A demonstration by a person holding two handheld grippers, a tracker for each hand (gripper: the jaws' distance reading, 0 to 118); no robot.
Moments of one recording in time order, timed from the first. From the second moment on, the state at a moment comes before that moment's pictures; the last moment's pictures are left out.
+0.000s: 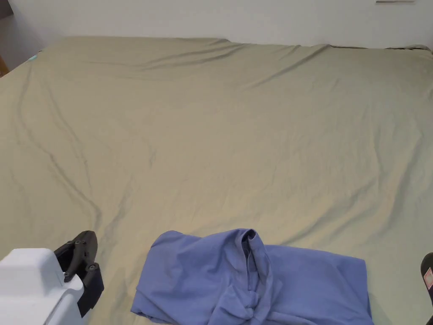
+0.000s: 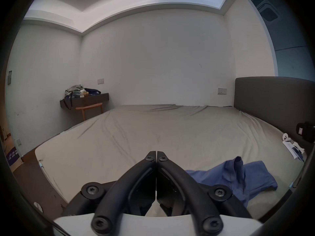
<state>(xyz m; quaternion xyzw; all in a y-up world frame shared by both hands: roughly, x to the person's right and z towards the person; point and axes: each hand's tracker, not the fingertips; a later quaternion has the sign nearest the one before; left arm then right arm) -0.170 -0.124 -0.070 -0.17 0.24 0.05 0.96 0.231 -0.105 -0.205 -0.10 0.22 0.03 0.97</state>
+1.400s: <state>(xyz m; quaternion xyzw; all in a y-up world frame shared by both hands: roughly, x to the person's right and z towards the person) -0.295 -0.252 -0.214 -0.42 -0.21 0.54 0.70 0.228 -0.102 -0.206 -0.12 0.22 0.05 0.97</state>
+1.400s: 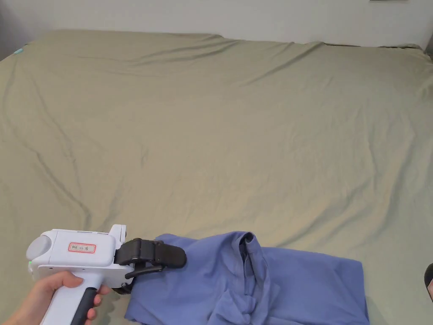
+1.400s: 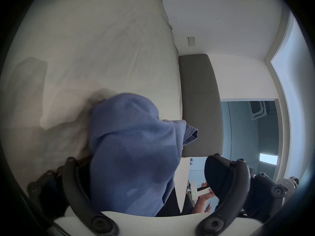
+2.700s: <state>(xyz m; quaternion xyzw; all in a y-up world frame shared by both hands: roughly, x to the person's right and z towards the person) -0.360 -0.123 -0.120 -0.48 0.05 0.39 0.79 0.212 -0.096 -0.207 -0.11 0.24 0.06 0.96</state>
